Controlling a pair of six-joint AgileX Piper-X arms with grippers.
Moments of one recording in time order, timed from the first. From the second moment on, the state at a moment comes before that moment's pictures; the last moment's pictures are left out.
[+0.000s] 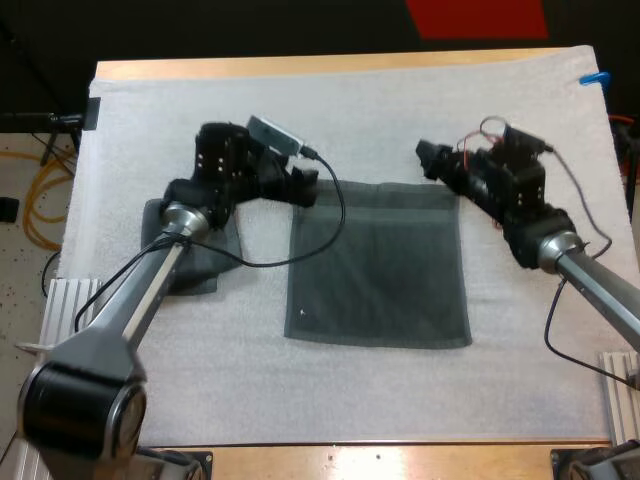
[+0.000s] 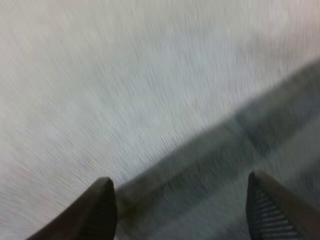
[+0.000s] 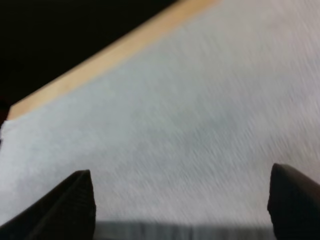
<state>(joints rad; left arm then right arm) -0.23 1.62 -1.12 0.34 0.38 -1.59 0.32 1.64 -0.92 -0.17 -0.15 -1.25</state>
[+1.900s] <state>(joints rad) -0.23 0.69 -0.60 0.85 0.46 -1.89 0.32 1.09 -0.44 0.58 -0.35 -1.18</state>
